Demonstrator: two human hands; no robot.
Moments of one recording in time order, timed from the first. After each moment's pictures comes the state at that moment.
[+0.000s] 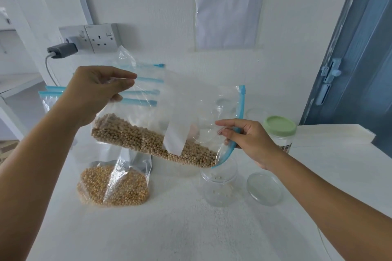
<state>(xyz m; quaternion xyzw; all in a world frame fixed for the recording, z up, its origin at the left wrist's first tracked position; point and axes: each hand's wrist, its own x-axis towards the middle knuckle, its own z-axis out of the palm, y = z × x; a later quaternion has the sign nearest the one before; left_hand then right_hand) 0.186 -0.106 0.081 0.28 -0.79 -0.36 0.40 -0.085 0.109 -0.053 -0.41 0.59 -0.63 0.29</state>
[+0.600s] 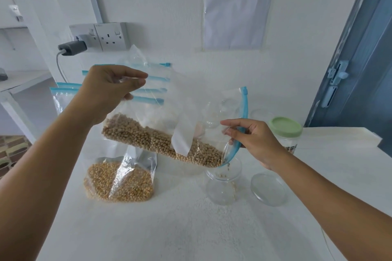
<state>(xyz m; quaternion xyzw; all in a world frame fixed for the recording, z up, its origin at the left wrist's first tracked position) 0.186 -0.098 0.079 0.29 -0.79 -0.35 0.41 -0.078 0.110 -0.049 -0.41 0.59 -0.64 0.28</state>
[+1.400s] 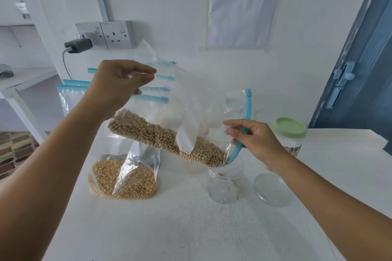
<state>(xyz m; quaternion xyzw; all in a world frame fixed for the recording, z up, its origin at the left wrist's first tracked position) 0.178 -0.100 0.078 0.28 -0.79 -0.33 0.43 -0.078 0.104 -0.056 -0.40 0.61 -0.62 0.27</state>
